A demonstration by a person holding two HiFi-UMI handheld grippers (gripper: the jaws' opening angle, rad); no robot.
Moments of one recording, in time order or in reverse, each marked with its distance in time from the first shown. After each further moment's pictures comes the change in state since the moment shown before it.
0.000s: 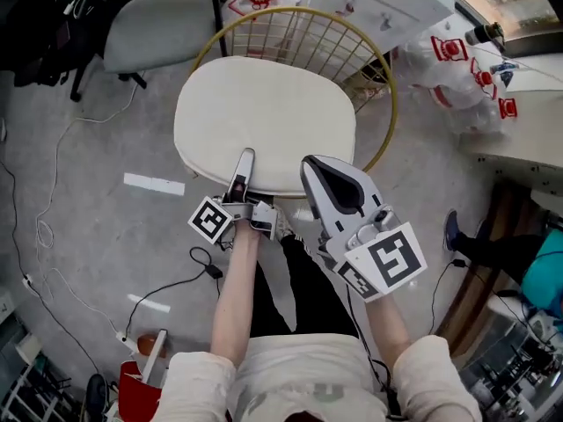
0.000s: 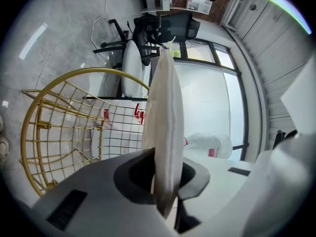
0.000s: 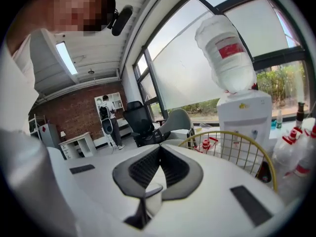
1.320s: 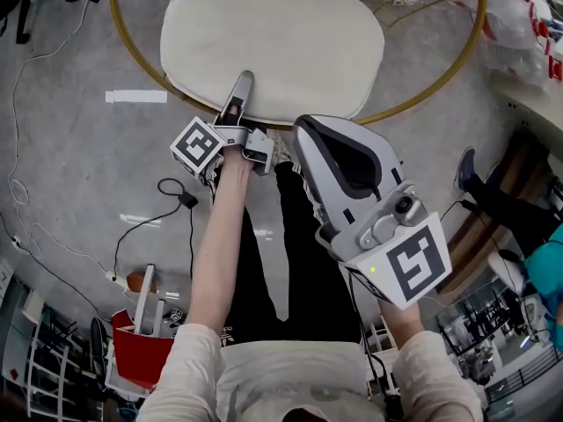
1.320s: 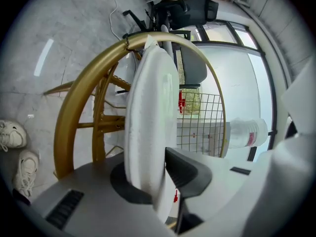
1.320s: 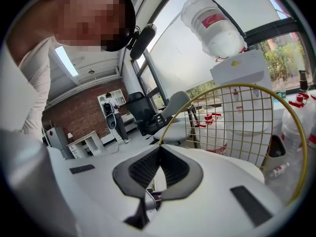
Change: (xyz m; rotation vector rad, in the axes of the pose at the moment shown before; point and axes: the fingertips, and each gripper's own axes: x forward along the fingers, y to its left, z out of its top) left arm -0.003 0.214 -0.004 0.090 0.121 0.281; right arm 0.023 -0.027 -0.141 0.057 0.061 0.084
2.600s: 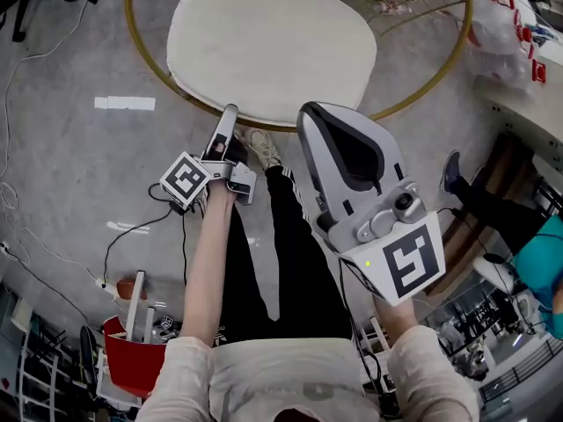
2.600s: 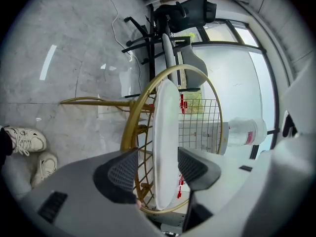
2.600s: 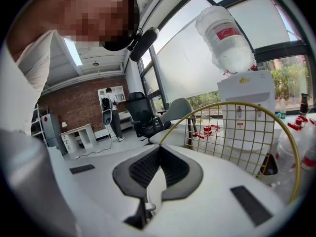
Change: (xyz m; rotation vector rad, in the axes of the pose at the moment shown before) left arm -0.070 0.012 0.004 0.016 0.003 0.064; right arm 0.009 0.011 0.028 -0.125 -0.039 -0.057
